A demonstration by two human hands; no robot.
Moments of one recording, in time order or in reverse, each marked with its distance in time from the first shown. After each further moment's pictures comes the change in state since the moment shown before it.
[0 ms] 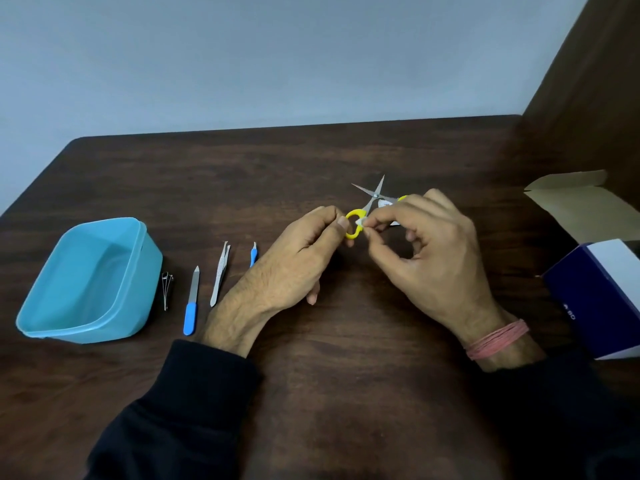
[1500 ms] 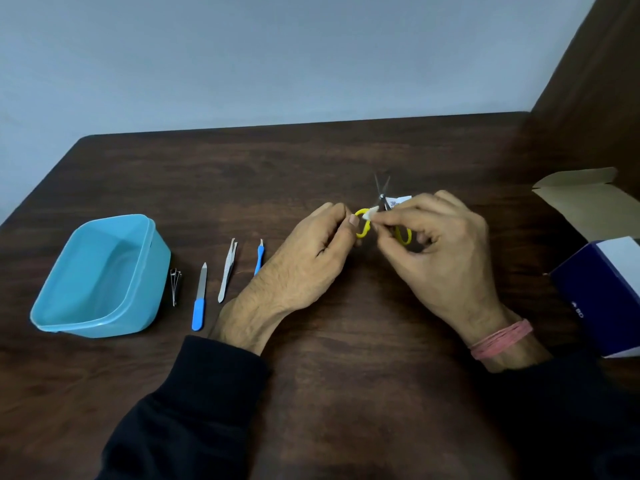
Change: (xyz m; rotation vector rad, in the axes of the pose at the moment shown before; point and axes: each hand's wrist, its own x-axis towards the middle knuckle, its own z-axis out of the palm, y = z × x) left_hand 0.004 -0.004 0.005 0.166 0.080 0.114; right_hand -0.003 -0.001 0.003 -0.021 0.063 0.022
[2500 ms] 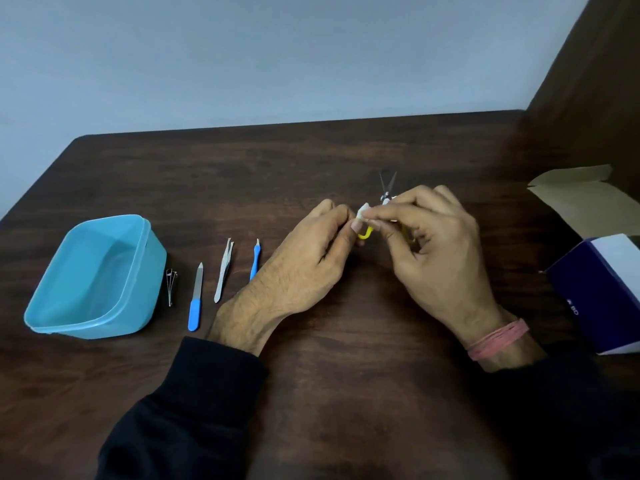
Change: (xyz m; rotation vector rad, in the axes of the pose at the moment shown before) left_hand 0.003 -0.008 0.003 0.081 -0.015 0.135; right_hand 0.002 -0.006 -0.002 0.010 -0.040 -0.013
